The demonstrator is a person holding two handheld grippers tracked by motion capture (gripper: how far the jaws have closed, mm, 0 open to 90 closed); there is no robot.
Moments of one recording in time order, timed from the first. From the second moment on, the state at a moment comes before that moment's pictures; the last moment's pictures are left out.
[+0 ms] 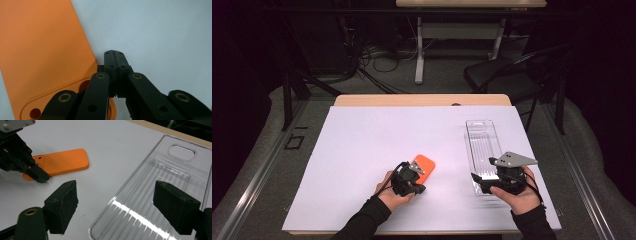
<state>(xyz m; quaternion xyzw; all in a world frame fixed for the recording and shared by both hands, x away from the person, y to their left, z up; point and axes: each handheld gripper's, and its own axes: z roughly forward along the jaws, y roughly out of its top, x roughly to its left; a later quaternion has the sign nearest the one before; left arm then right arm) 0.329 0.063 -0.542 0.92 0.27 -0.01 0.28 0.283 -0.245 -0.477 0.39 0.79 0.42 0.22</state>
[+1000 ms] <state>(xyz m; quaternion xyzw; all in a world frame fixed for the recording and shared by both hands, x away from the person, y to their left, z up) 0.334 0.090 -0.544 0.91 0.30 0.00 0.29 0.283 -0.245 -0.479 0.39 0.79 0.42 0.22</state>
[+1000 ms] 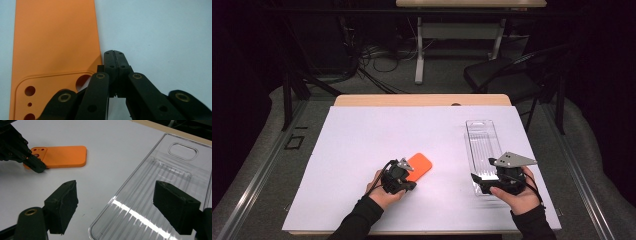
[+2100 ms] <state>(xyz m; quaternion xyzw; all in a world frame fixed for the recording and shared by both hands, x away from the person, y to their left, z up) 0.337 0.129 -0.512 0.86 0.36 0.02 0.36 0.283 -0.244 -0.481 0.39 0.79 0.42 0.21</state>
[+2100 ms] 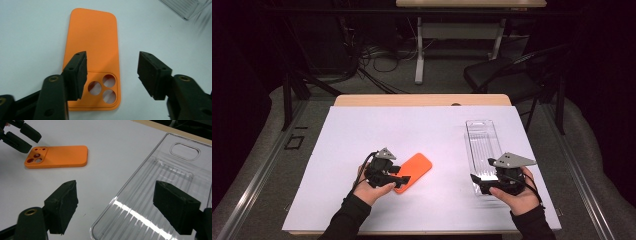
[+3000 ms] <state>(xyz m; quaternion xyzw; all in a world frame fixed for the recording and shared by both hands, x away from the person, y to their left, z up) 0.370 0.127 -0.491 0.87 0.38 -0.02 0.32 0.283 -0.244 -0.478 0.39 0.79 0.42 0.21</state>
